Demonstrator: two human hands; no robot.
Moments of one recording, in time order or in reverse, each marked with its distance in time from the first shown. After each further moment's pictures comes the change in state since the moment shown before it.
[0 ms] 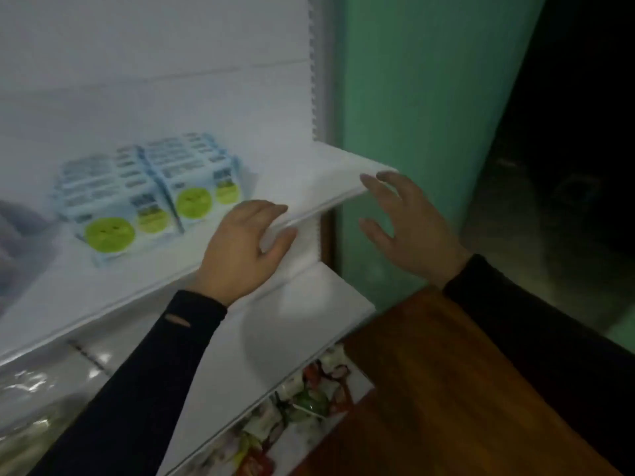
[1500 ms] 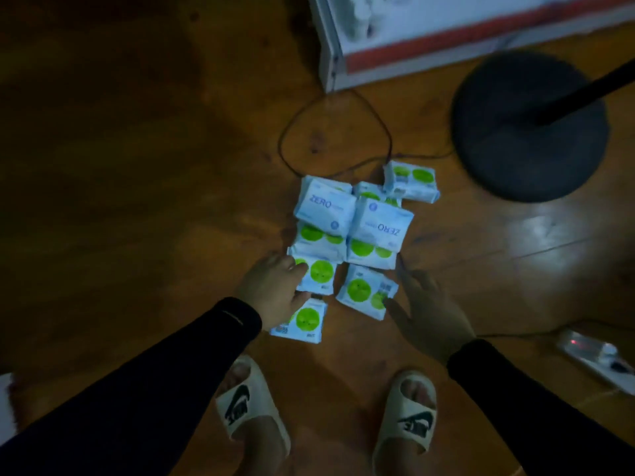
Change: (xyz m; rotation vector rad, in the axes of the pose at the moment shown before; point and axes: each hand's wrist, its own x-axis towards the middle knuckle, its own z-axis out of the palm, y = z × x) left_hand -0.503 0.510 0.923 -0.164 -1.538 0.990; right_hand -1.068 0.308 0.148 0.003 -0.518 1.859
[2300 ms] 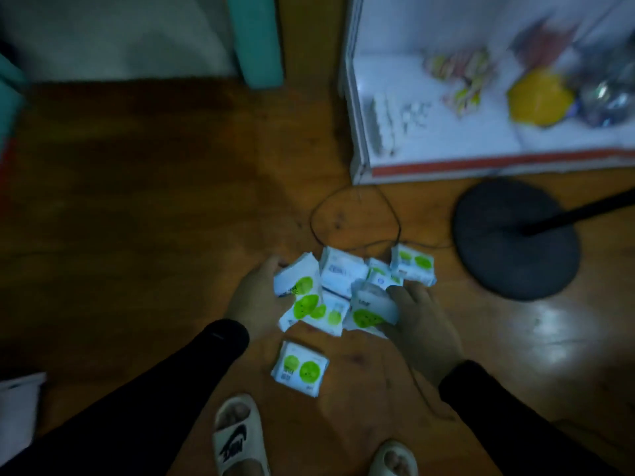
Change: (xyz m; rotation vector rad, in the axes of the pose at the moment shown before) left_hand -0.050 -0.005 -0.099 -0.741 0.440 -0.370; right_hand 0.015 -0.062 -0.097 -0.115 0.227 -0.297
